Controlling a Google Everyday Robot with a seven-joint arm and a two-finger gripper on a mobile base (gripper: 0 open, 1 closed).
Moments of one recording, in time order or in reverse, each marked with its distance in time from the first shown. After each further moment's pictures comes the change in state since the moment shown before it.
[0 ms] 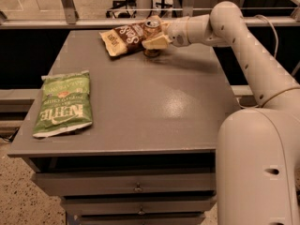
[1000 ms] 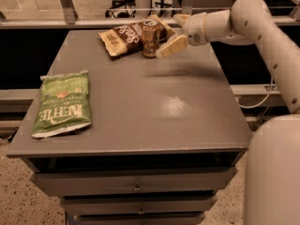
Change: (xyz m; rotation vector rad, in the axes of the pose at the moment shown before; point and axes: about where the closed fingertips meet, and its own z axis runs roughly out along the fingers) arm -0.011 0.015 -0.059 0.012 0.023 -0.030
